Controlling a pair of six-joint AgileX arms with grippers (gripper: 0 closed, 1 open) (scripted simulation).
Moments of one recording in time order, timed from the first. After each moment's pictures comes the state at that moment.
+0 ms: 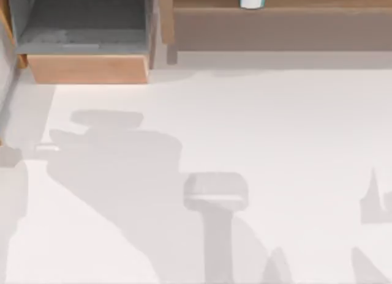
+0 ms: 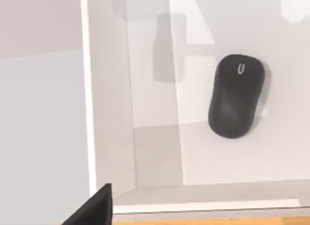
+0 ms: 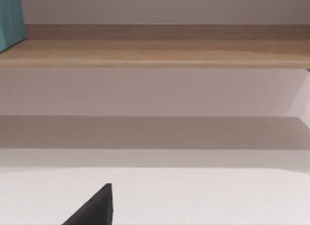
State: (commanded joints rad) left arm 0.40 1.86 1.84 -1.01 0.07 0.53; right arm 0.00 0.00 0.00 0.00 0.00 0.00
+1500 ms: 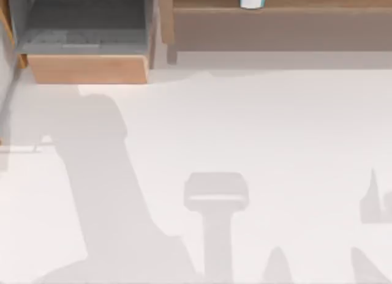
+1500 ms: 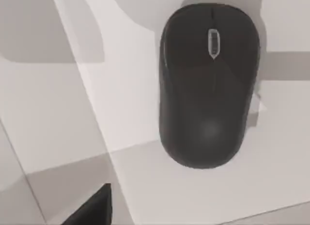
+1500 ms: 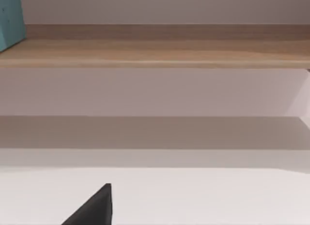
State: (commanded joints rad) left arm 0.35 2.59 2.61 -1.52 0.08 0.66; right arm 0.00 0.00 0.00 0.00 0.00 0.00
